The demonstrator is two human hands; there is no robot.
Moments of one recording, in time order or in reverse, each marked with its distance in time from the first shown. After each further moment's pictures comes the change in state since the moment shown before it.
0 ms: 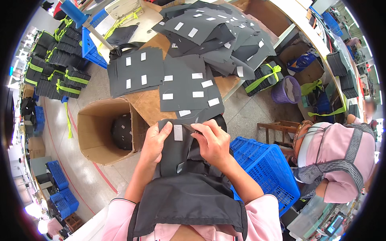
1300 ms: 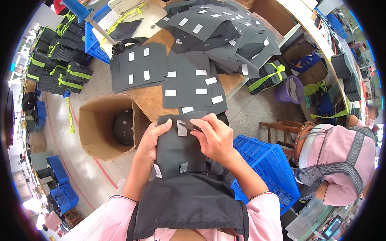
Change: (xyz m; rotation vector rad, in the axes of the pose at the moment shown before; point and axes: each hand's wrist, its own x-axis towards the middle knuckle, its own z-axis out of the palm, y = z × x) left_hand 0.000 0.018 -0.008 -0.300 -0.020 -0.305; right_hand 0.013 0.005 -0.001 -0.069 -0.031 -0.143
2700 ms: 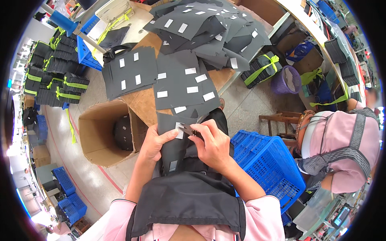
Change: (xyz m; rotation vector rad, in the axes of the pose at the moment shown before) left_hand 0.006 -0.018 0.008 0.287 -0.044 0.140; right_hand -0.025 -0.014 -0.006 0.023 0.055 0.217
